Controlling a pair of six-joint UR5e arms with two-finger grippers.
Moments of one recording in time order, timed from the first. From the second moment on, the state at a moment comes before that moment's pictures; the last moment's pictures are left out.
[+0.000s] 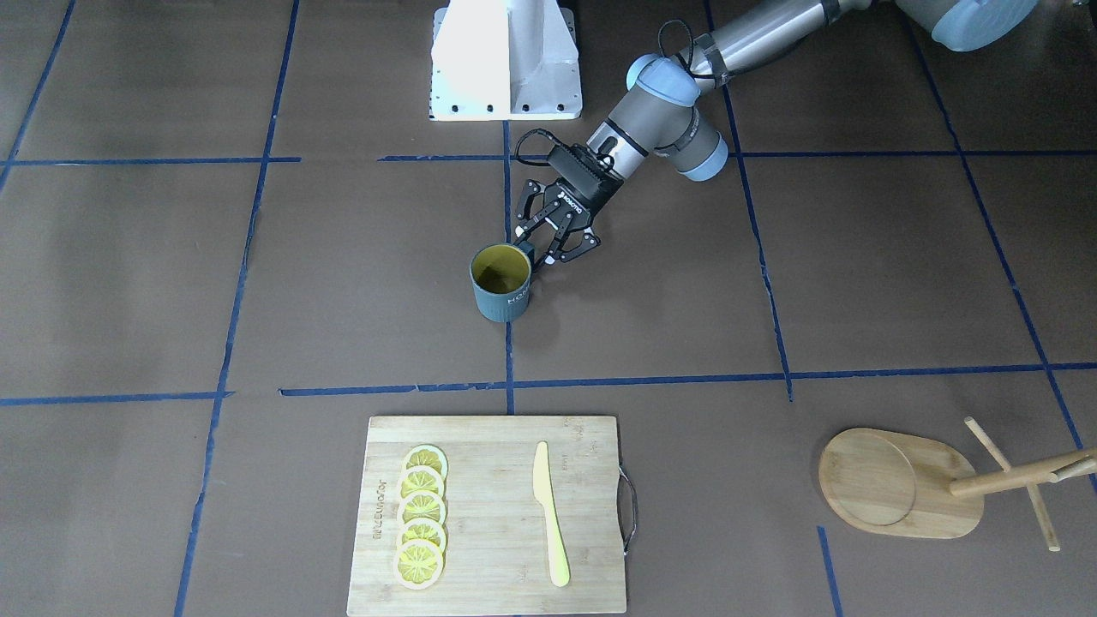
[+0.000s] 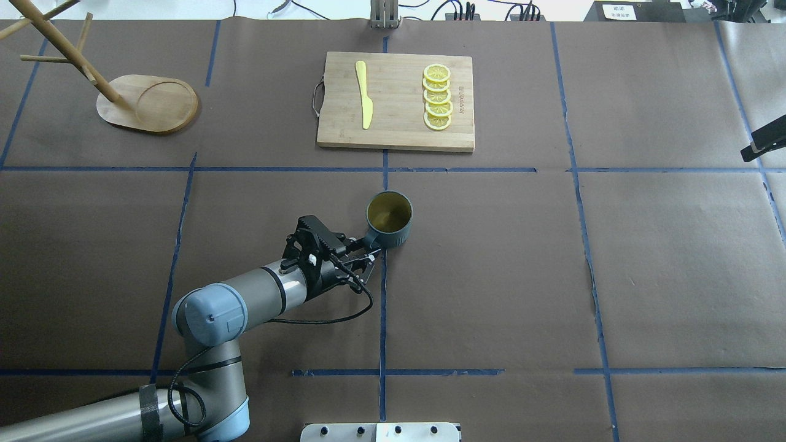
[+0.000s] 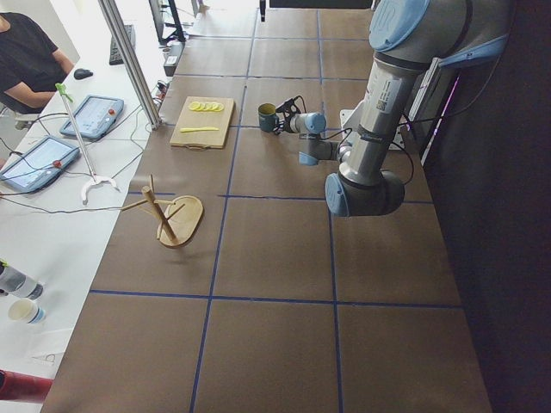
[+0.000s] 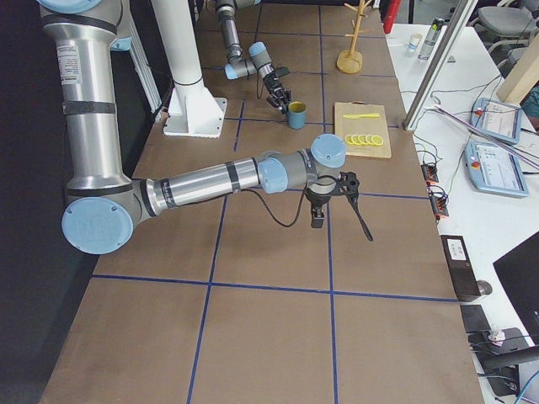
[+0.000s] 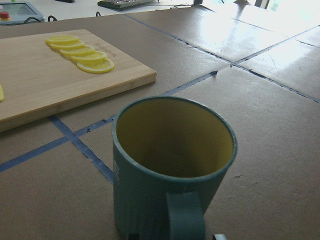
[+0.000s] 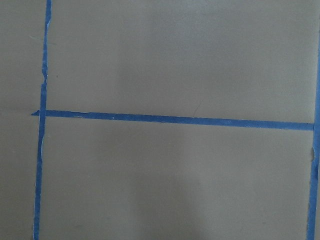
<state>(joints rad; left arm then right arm) -0.30 -2.09 -1.38 -2.87 -1.34 -0.61 1.33 -1.51 1.78 -1.54 2.40 0.33</state>
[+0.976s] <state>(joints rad) -0.49 -2.08 -1.47 -2.87 -1.34 -0.69 1.33 -1.51 1.76 -1.54 2.40 0.32</state>
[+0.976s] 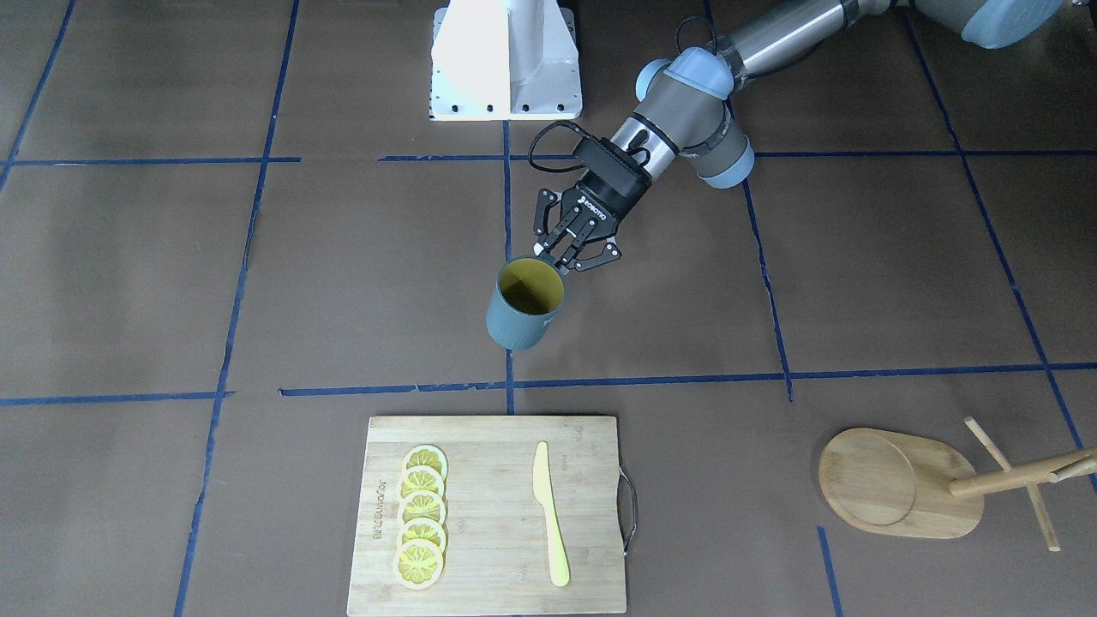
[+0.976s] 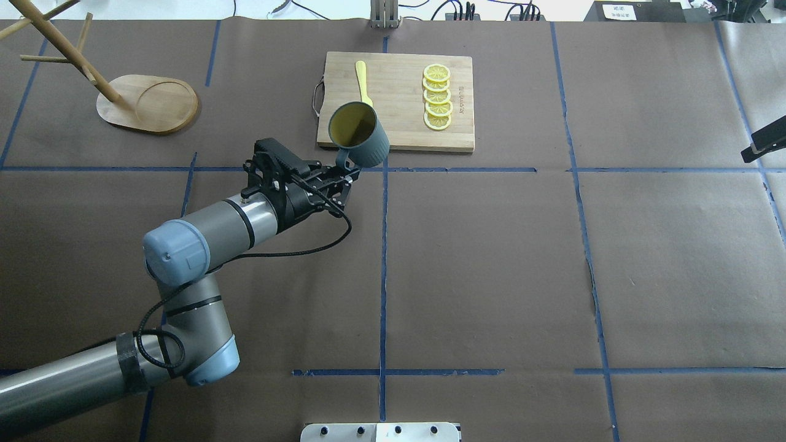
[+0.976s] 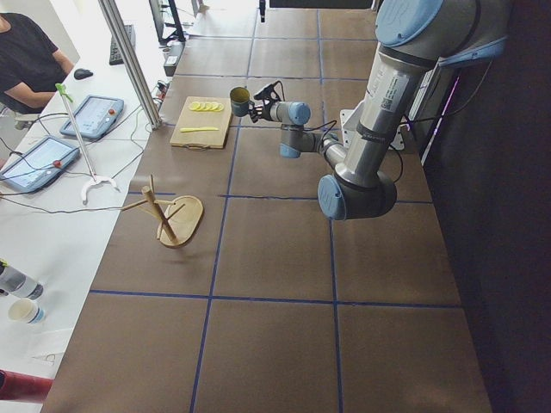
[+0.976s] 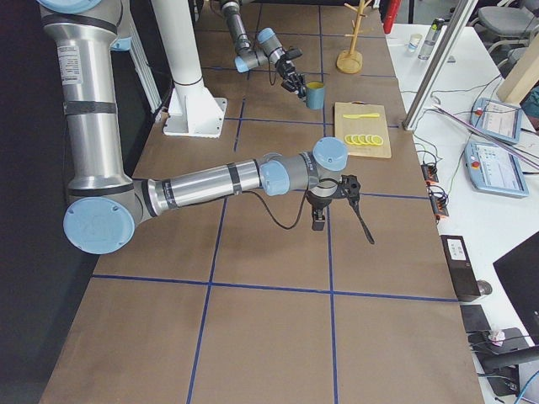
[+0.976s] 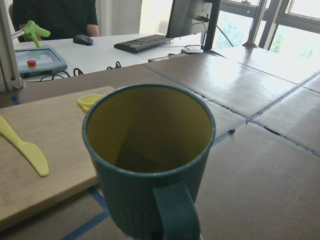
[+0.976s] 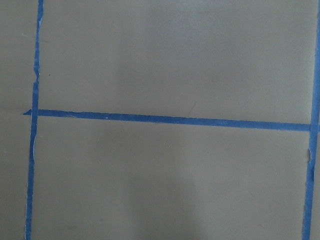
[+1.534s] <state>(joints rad) -0.67 -2.04 -1.46 -2.87 -1.47 -1.16 1.33 -1.51 1.76 -1.54 2.40 0.32</state>
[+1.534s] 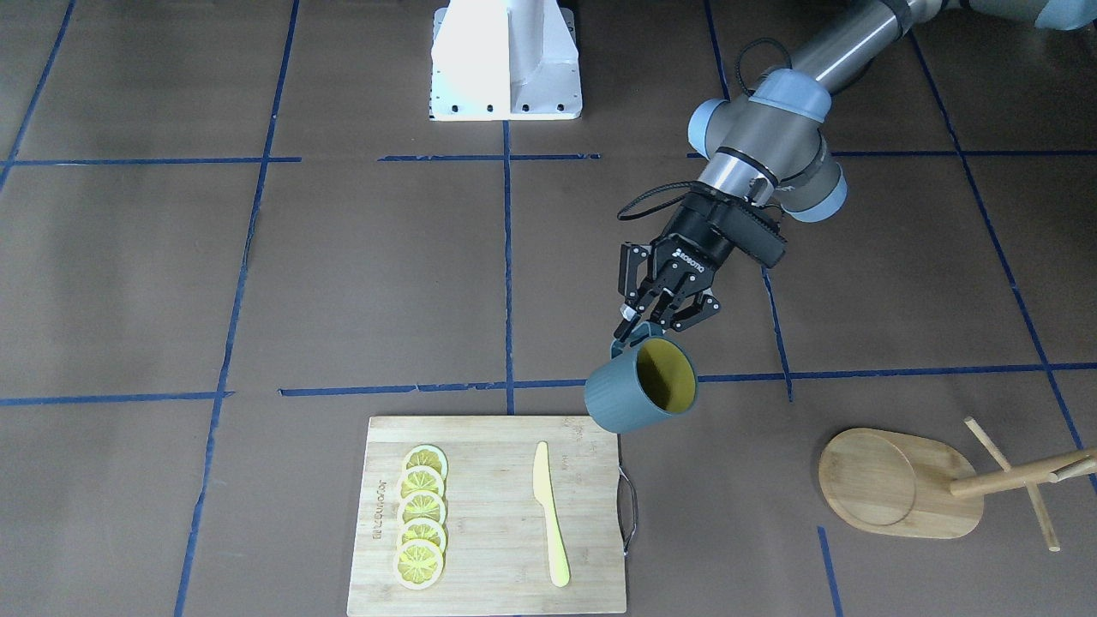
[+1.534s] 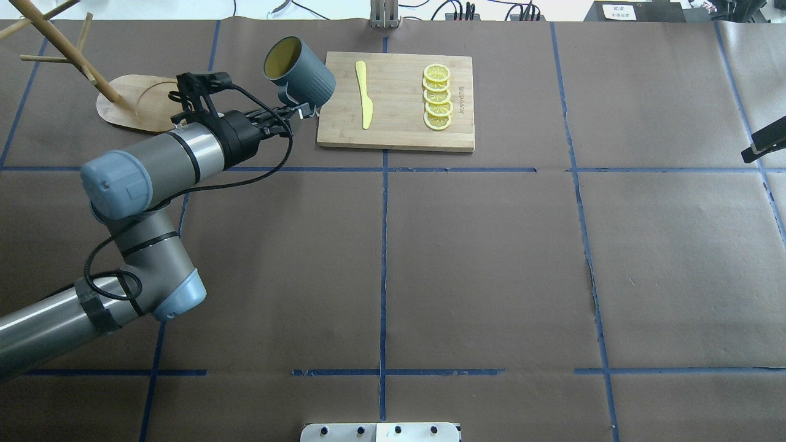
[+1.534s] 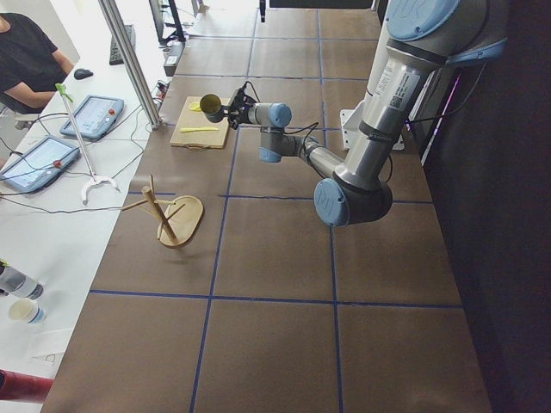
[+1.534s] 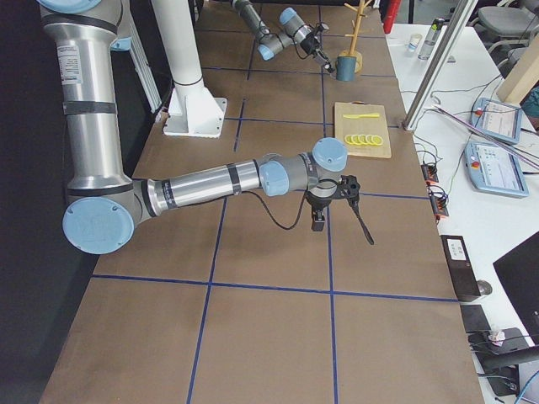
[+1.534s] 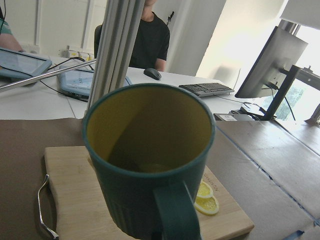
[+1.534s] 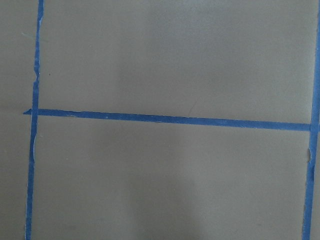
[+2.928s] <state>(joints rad) -1.01 -1.99 -1.19 -3.32 -1.64 -2.42 1.33 -1.52 1.77 -1.53 2.40 0.32</state>
